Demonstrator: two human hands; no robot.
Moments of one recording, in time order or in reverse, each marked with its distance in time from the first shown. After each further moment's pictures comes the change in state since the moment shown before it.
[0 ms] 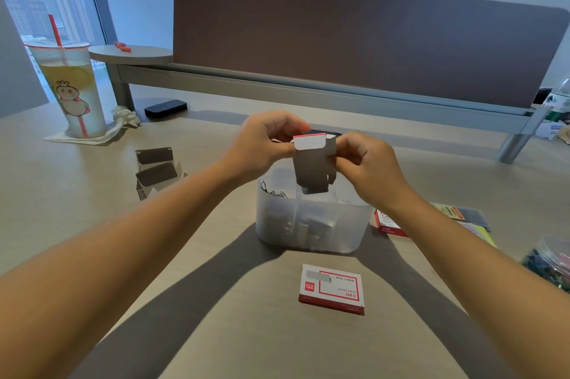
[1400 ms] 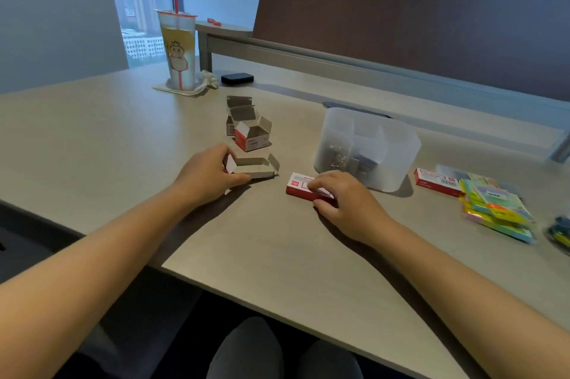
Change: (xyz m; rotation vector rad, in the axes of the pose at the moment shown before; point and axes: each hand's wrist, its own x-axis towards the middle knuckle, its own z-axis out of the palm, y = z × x) left_hand -0.185 -0.036 -0.069 0.572 0.113 -0.583; right_hand -0.118 -0.054 0.070 -0.319 -0.447 -0.115
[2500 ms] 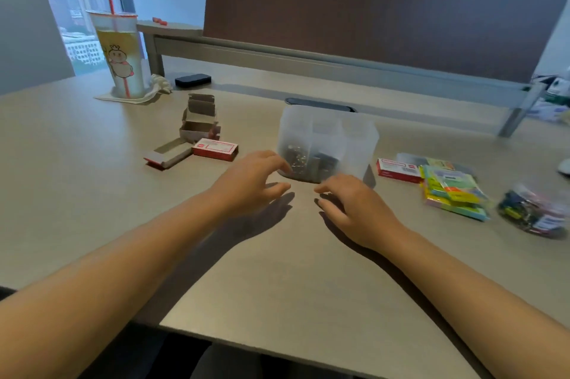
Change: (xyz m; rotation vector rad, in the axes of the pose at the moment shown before) left_hand 0.007 0.084 0.045 0.085 -0.154 0.526; right_hand -0.028 0.043 -0.019 -0.018 0.070 0.103
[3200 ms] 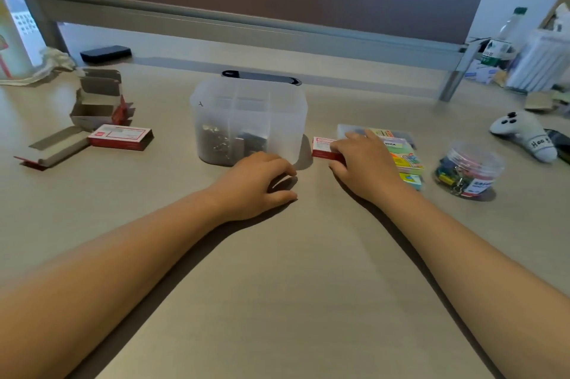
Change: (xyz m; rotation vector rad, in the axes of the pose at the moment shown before) left_hand 0.047 0.057 0.063 0.015 -0.215 0.212; right_hand -0.001 0.103 -0.036 -0.409 0.057 0.275
